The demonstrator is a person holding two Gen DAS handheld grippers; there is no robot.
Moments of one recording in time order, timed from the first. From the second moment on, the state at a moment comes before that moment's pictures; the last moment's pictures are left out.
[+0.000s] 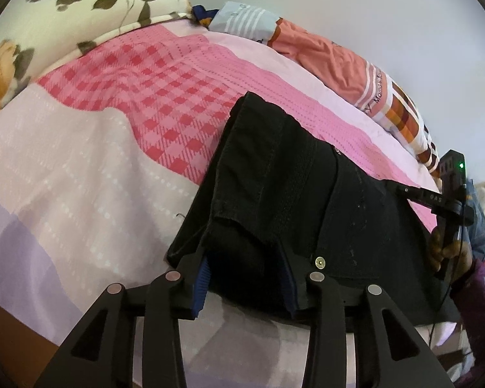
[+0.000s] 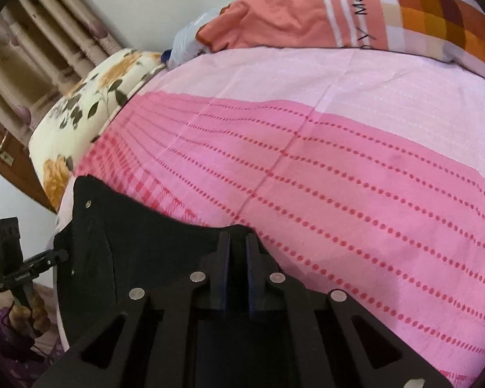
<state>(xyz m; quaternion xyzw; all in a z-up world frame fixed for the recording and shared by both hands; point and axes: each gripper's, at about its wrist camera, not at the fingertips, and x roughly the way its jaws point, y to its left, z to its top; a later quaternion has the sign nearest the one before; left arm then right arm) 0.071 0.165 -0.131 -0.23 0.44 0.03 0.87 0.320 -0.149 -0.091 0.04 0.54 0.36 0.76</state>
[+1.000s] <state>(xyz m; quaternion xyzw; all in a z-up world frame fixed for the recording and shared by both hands) 0.070 0.122 -0.071 -0.07 0.42 0.07 0.90 0.125 -0.432 -0.016 0.38 0.45 0.16 0.79</state>
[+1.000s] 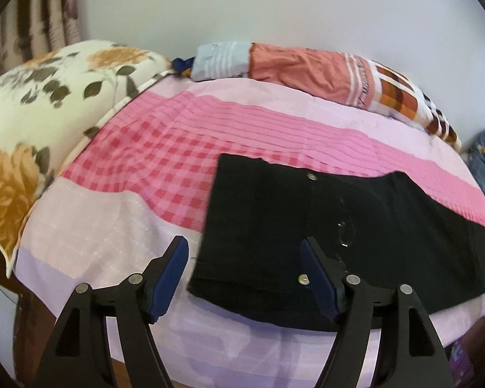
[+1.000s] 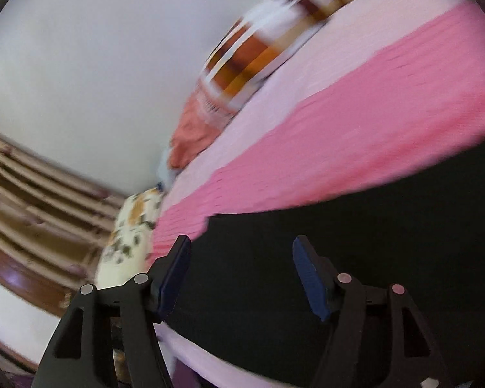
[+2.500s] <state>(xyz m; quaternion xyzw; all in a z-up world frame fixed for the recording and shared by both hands) 0.093 0.025 -0.091 -0.05 0.47 0.00 0.88 -0.026 -0.635 -0.093 0.57 0.34 -0.06 0.74</state>
